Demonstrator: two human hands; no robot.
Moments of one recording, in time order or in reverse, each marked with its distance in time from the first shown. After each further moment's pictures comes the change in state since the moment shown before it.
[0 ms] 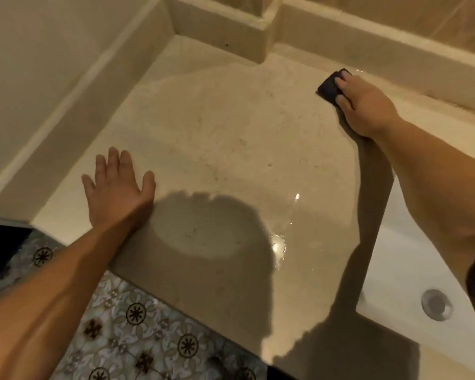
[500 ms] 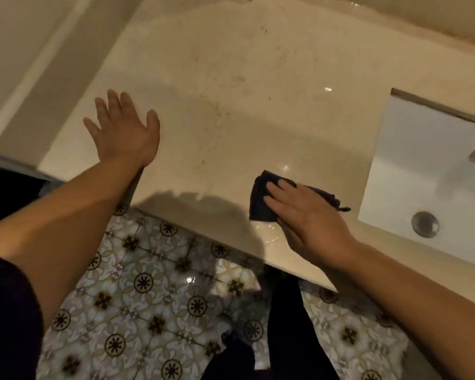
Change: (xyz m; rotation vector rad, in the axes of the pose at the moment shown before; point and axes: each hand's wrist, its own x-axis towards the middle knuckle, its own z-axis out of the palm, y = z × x) left_hand -0.004 -0.001 -0.005 -0.048 -0.027 0.009; right_hand -0.305 -0.210 0.063 0.119 -0.089 -0.287
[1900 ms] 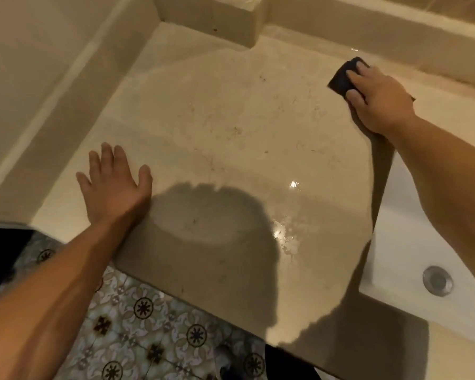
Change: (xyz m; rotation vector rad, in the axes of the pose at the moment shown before) left_hand 0.007 -0.002 0.008 0.037 0.050 -0.010; right_hand 0.185 0.285 -0.113 -0.200 0.120 0.361
